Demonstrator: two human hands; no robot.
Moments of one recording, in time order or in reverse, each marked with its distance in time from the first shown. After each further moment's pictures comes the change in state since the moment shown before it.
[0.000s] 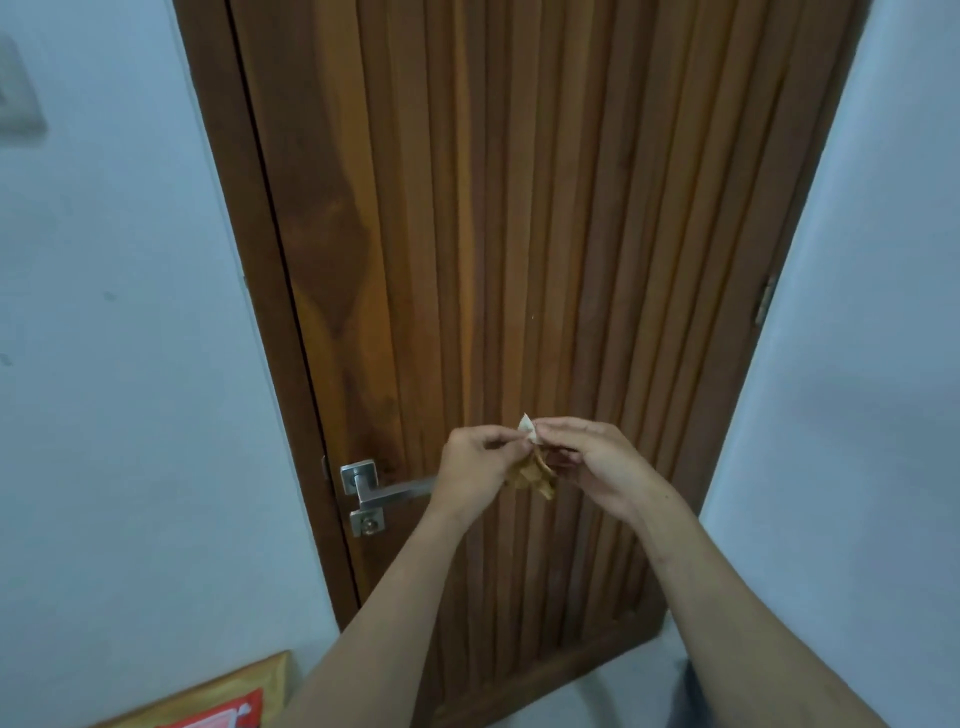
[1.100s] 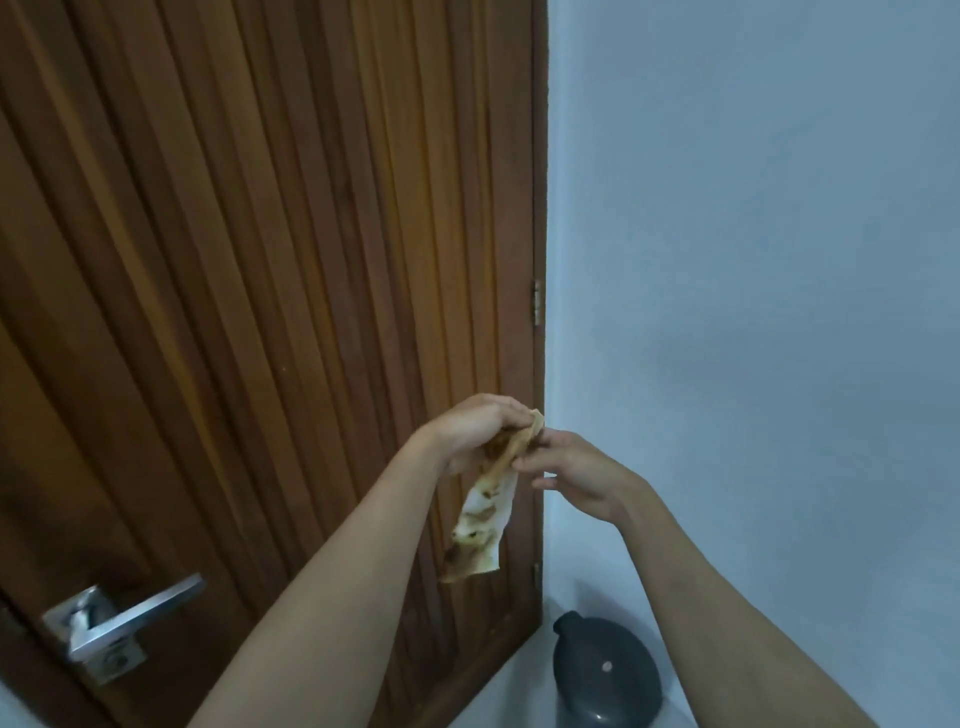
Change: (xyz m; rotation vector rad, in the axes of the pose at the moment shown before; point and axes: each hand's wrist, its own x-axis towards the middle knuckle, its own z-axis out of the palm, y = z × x) left_hand 0.064 0.116 0.260 0.060 -0.761 -0.229; right_hand -0.068 -0.030 -0.252 -0.082 0.093 0.009
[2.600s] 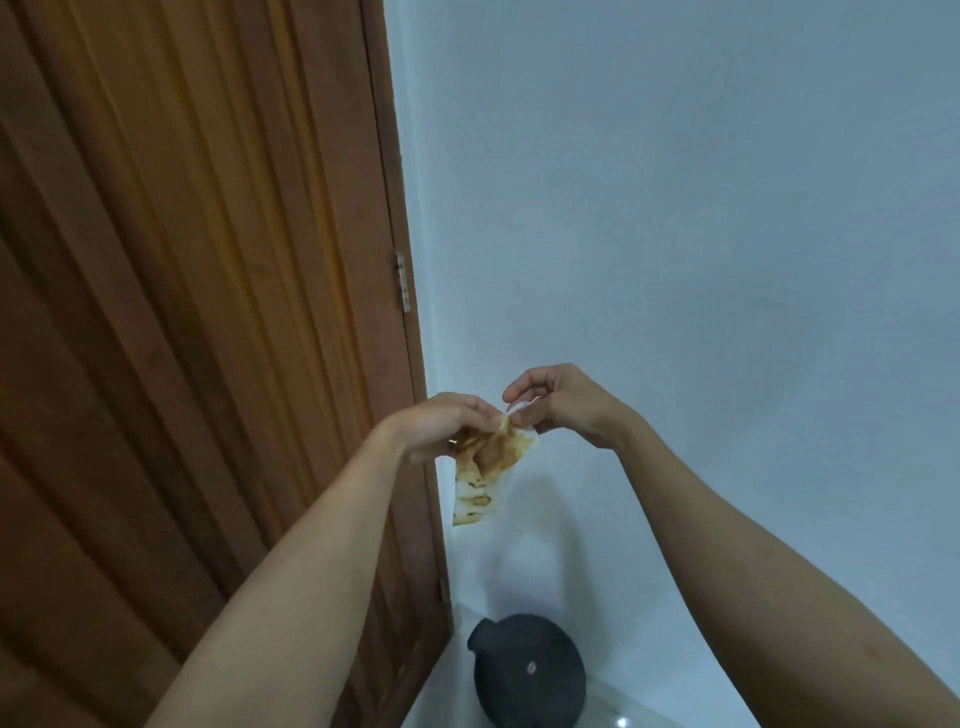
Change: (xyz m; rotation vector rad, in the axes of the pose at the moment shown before) left_hand 0.255 -0.032 0.022 0.099 -0.353 -0.007; right_hand 0.100 0.007 -0.192 -0.326 0.406 0.001
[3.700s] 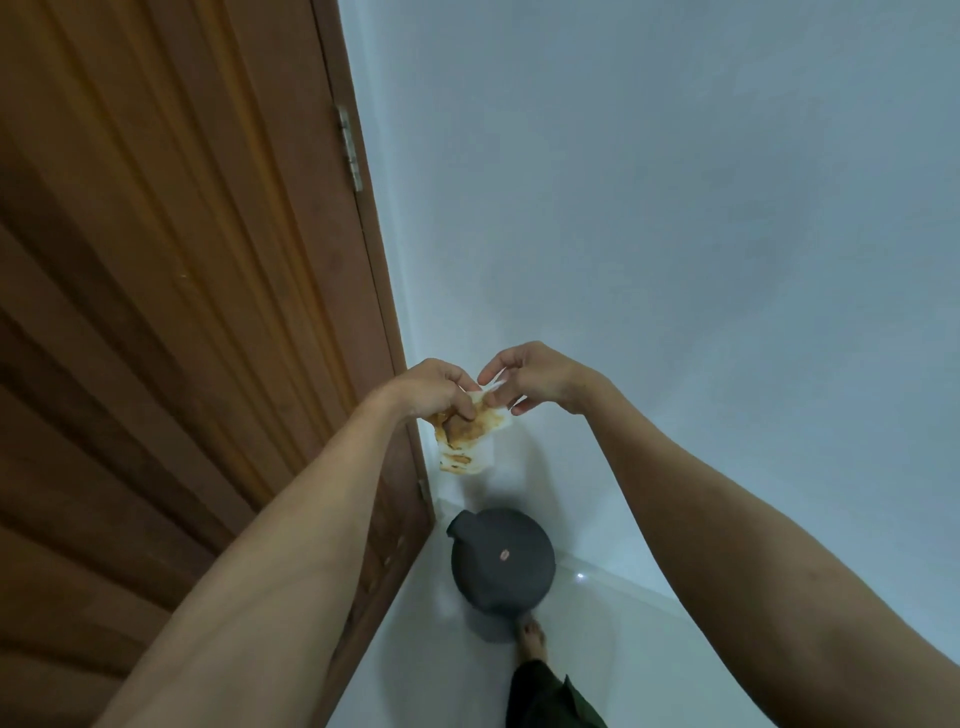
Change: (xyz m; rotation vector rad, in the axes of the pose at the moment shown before) left_hand 0.053 -0.086 0.017 0.221 -0.006 -0.151; right_hand 0.022 0.094 0.038 -0.151 -0.098 0.302
